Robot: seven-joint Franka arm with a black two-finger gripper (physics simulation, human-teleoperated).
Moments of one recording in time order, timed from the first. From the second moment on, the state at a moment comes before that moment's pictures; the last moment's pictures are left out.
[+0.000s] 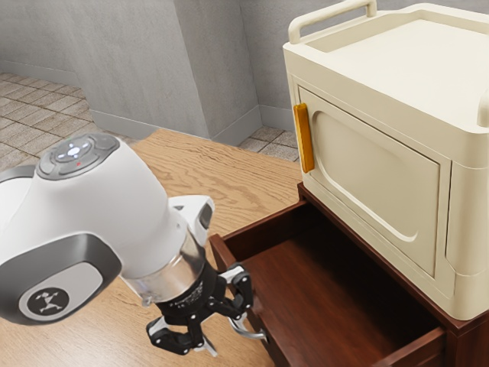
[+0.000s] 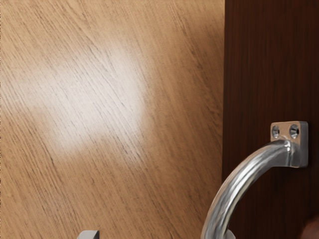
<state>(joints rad) -0.43 -0.54 0.03 -2.33 0.07 2.01 -1.58</state>
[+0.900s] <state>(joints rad) -0.45 -0.59 0.03 -2.32 0.13 2.01 -1.58</state>
